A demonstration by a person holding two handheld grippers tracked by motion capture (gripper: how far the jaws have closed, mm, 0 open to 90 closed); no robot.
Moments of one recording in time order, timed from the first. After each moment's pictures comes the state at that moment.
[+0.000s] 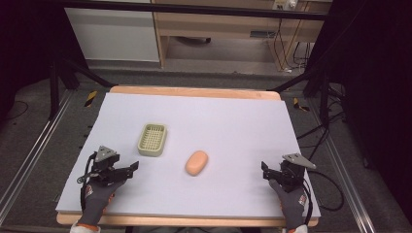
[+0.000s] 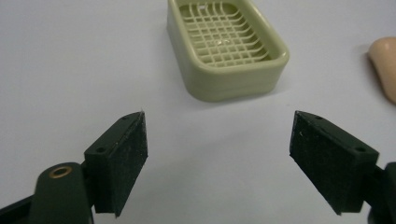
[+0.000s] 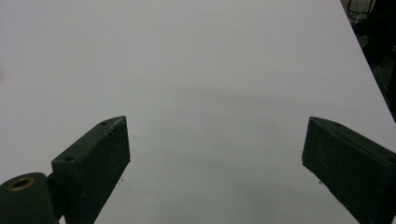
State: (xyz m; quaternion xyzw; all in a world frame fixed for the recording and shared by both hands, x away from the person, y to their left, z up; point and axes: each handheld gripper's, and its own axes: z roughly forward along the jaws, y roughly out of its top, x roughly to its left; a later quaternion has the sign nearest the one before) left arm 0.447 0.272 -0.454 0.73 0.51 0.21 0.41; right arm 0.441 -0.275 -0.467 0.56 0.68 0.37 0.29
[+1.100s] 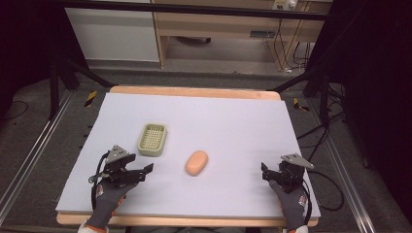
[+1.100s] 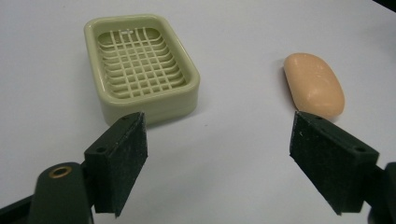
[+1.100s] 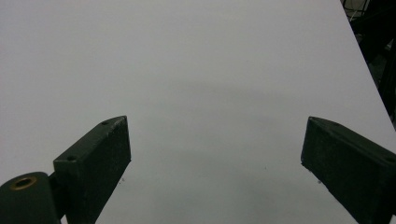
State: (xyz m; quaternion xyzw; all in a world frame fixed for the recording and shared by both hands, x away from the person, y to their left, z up) left arm 0.439 0.232 -0.438 0.75 0.45 0.17 0.44; right arm 0.441 -0.273 -0.468 0.56 0.68 0.35 0.30
